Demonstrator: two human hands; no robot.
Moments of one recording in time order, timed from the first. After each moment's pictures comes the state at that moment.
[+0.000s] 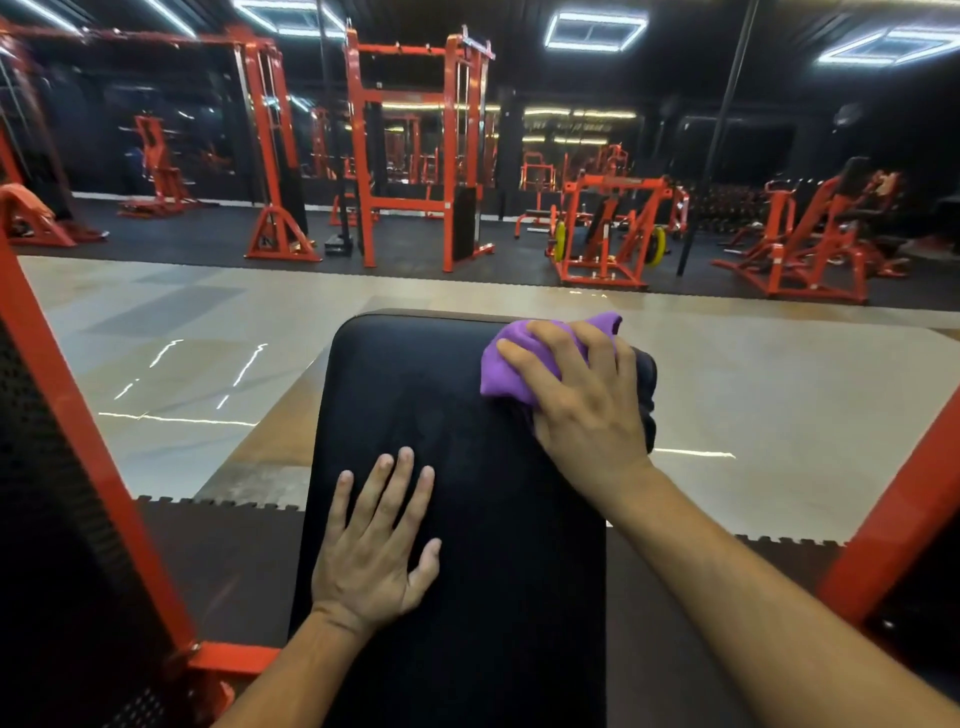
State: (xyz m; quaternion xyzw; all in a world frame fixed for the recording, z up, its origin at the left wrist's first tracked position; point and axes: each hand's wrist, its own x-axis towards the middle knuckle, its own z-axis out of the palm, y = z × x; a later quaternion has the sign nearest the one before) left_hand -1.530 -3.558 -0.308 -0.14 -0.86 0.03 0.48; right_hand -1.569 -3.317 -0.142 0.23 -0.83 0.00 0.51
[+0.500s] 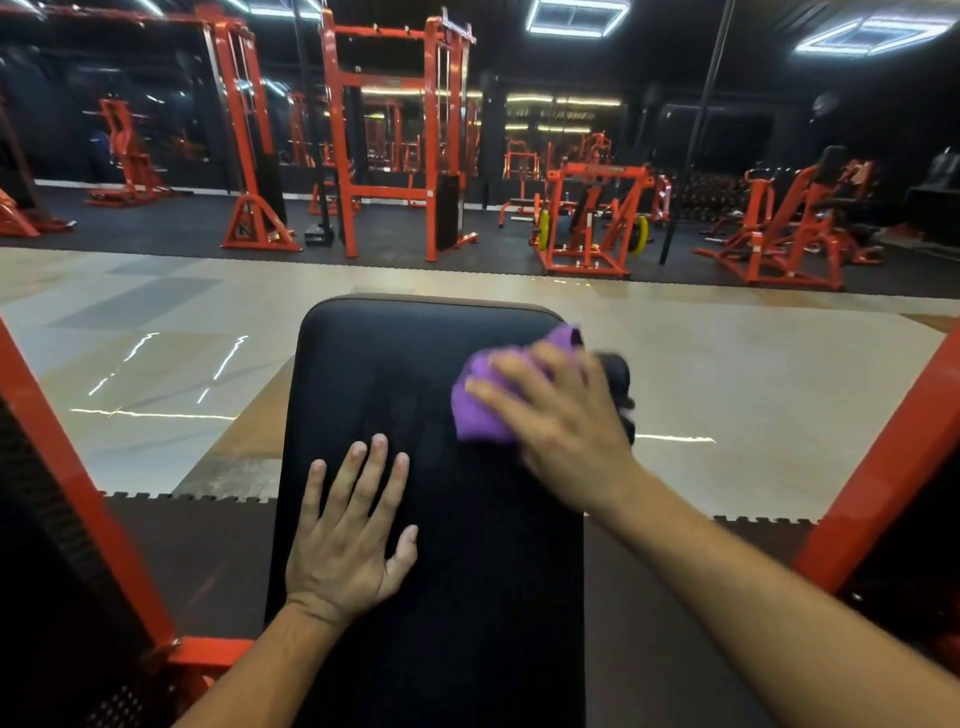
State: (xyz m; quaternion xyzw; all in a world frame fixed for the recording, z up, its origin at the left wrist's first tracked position) left_hand -1.532 -3.556 -0.310 -0.14 -0.86 0.04 0.48; right_hand -1.557 -3.297 -0.162 0.34 -0.80 -0.05 0.49
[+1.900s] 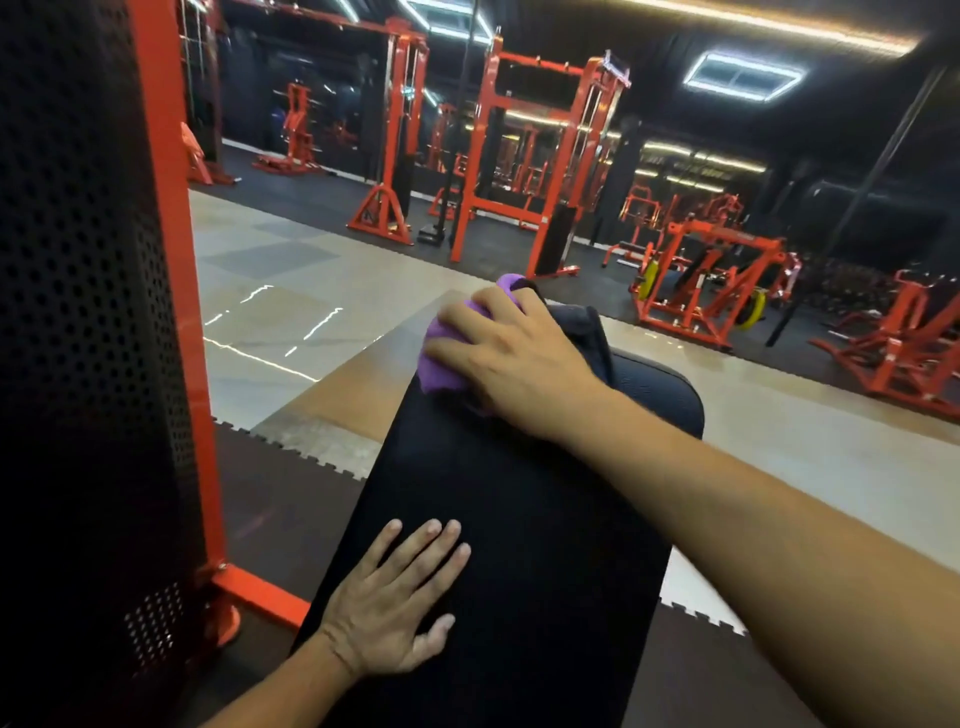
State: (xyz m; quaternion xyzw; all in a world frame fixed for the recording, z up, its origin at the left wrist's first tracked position) left_hand -1.493 -3.574 -0.370 -0.19 -0.88 0.04 0.44; right_hand -1.591 -3.437 -0.073 0.52 -0.73 -0.20 0.39
